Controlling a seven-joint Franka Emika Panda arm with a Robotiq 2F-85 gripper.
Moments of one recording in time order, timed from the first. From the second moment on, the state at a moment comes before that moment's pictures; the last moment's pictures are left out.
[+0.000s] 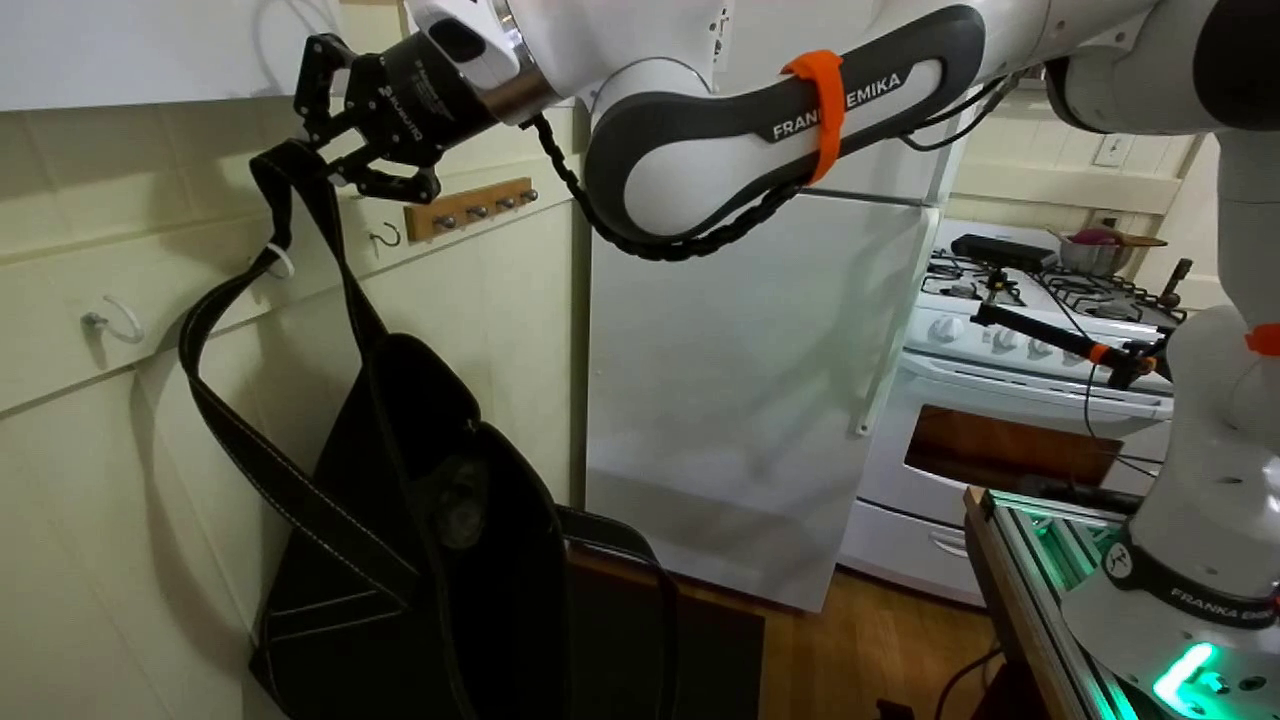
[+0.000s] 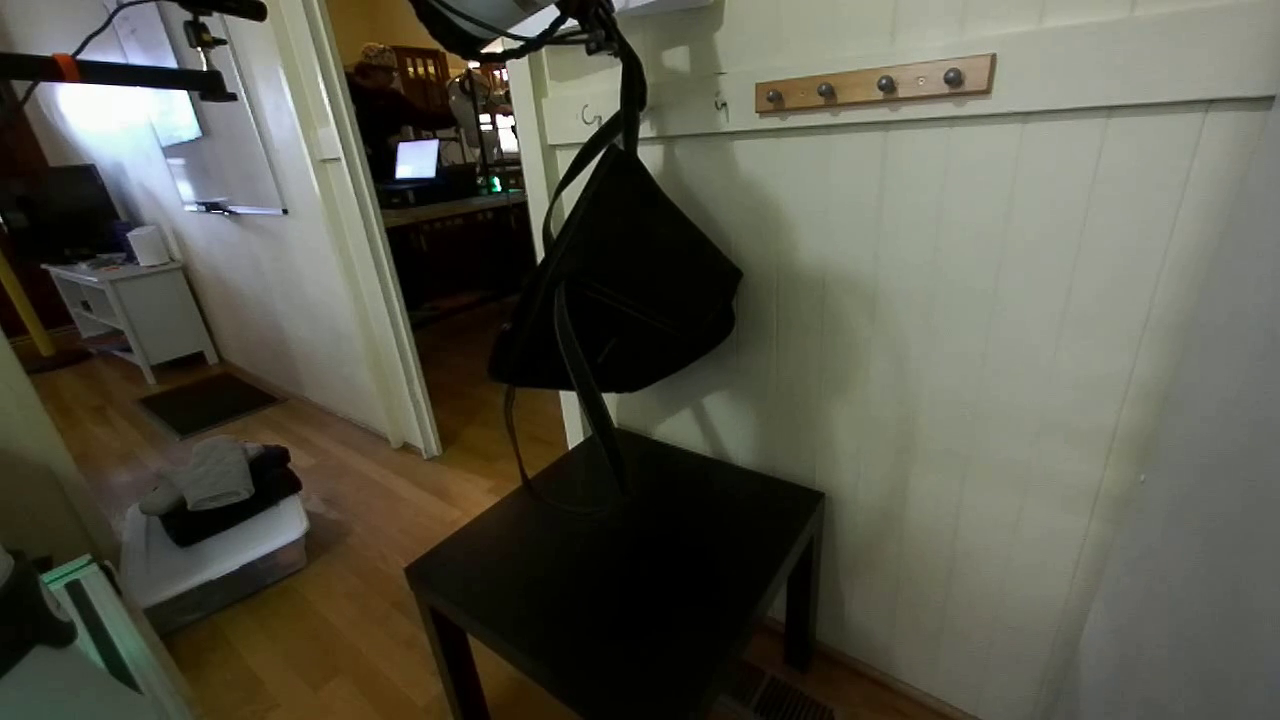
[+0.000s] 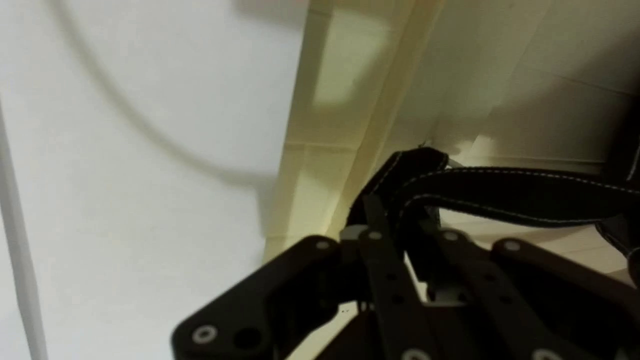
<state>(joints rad) 0.05 0.42 0.16 -1.52 -0.44 3.04 -1.42</state>
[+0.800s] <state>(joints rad) 0.09 0.47 0.08 -1.47 -0.43 3.04 -1.36</state>
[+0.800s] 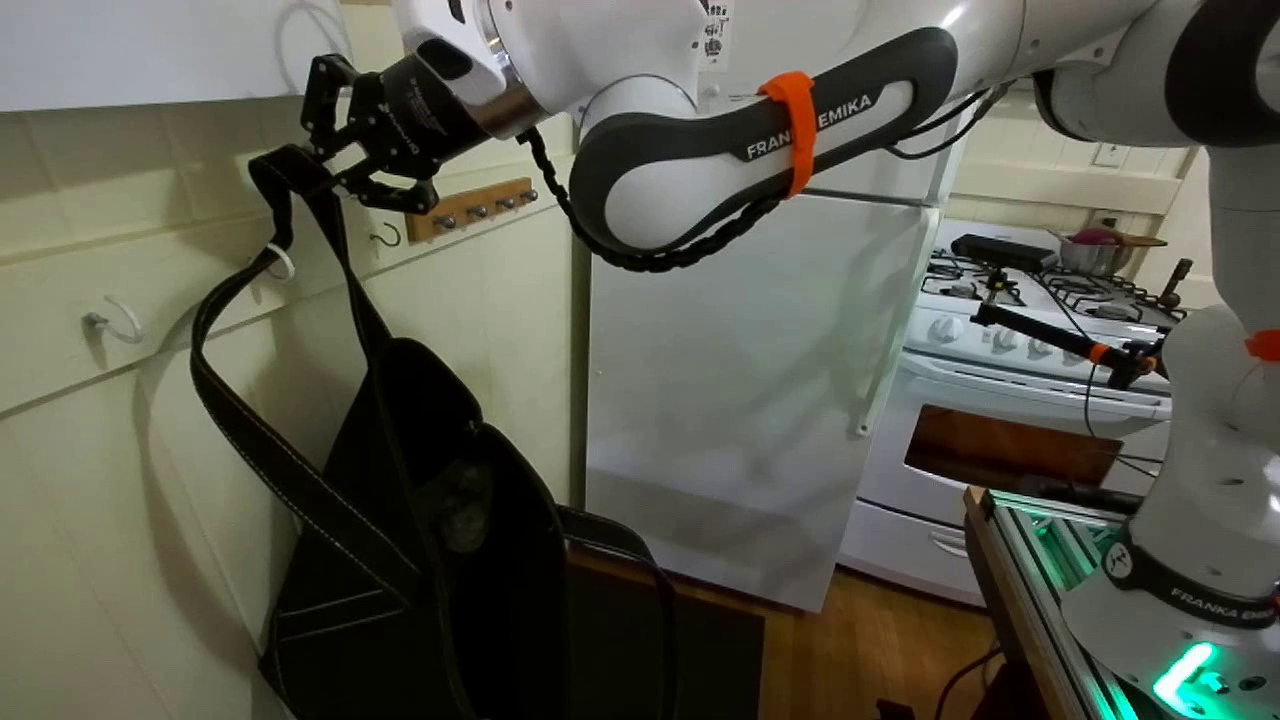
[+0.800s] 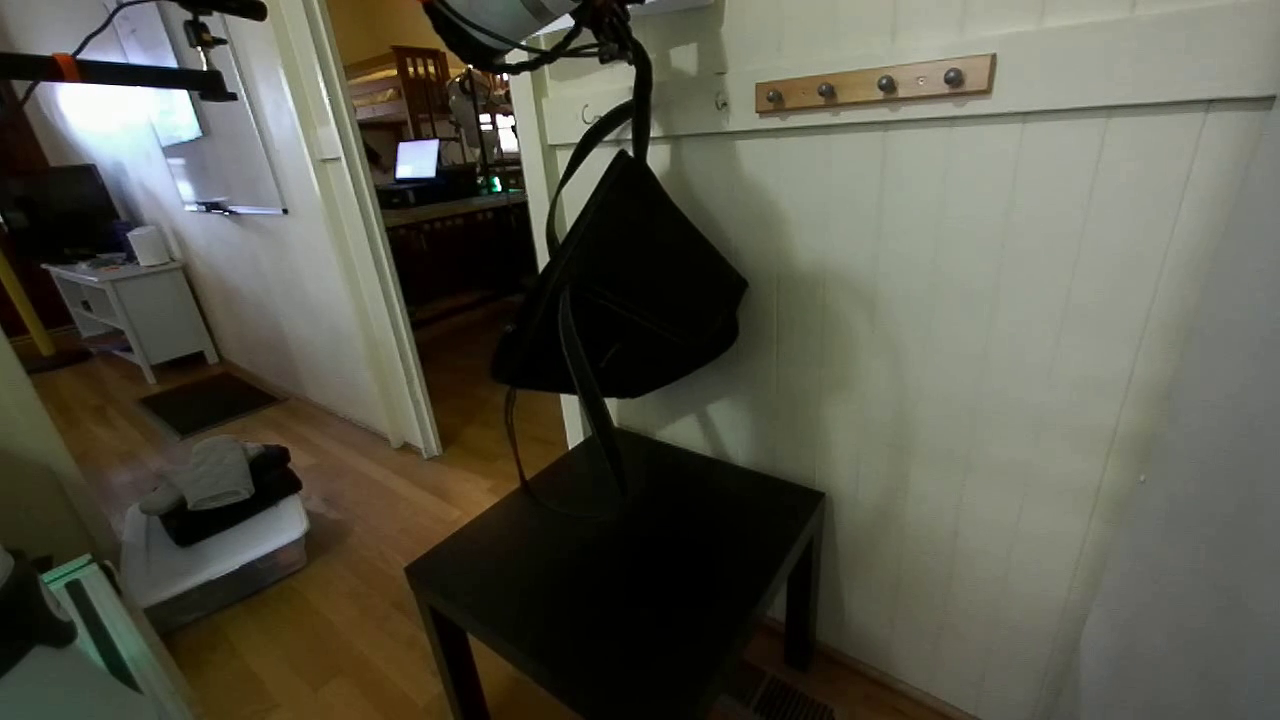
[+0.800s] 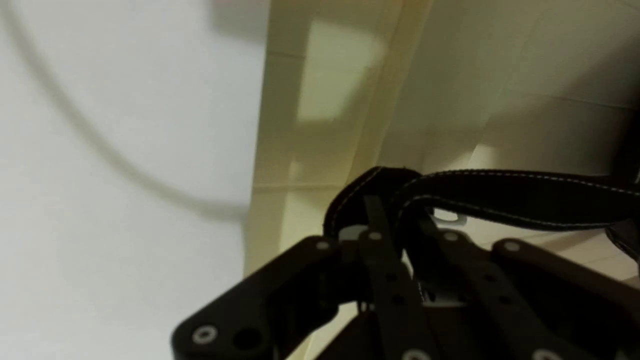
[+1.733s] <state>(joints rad) 0.00 0.63 0.29 -1.27 -0.41 2.96 -1.46</state>
